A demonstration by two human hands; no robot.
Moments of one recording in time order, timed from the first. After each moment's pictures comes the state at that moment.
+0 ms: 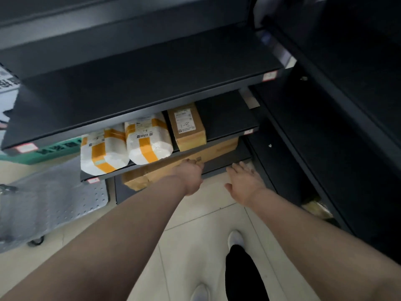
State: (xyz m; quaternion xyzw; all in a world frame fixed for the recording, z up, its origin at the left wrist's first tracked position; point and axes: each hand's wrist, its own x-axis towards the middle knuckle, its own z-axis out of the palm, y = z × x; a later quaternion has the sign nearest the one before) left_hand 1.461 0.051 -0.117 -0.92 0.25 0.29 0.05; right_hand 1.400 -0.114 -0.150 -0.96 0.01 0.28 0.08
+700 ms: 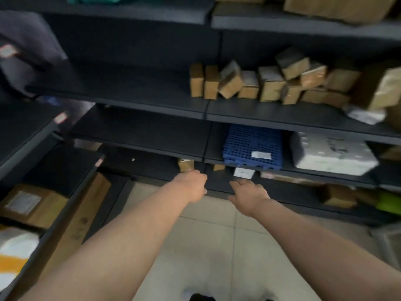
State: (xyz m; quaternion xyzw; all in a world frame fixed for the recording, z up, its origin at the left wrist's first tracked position) left_hand 1.138 -0.118 -0.046 -0.66 0.70 0.22 0.15; right_hand 0.953 -0.146 -0.067 -0.84 0.49 0.20 0.14
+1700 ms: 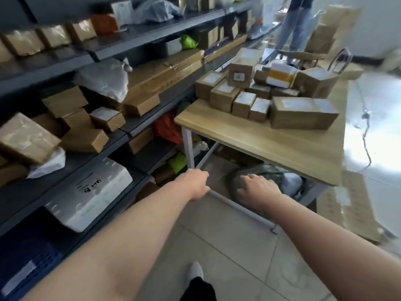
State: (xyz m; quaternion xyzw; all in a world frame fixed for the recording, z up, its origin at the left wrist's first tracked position) left_hand 0.406 -0.139 0.008 -0.22 0.95 0.12 0.19; right_hand 0.290 0.026 -0.021 -0.40 0.91 0.02 0.15
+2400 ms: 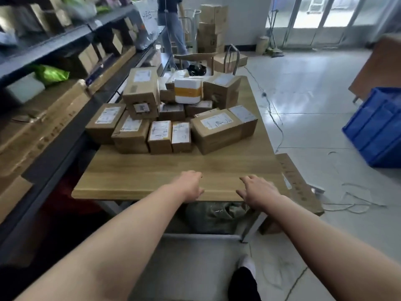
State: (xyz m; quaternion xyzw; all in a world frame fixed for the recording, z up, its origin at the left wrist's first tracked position) left_hand 0.077 -0.151 -0.015 0.03 0.97 0.09 0.22; right_hand 0.064 0.066 -0.032 -0.11 0.98 -0.04 0.17
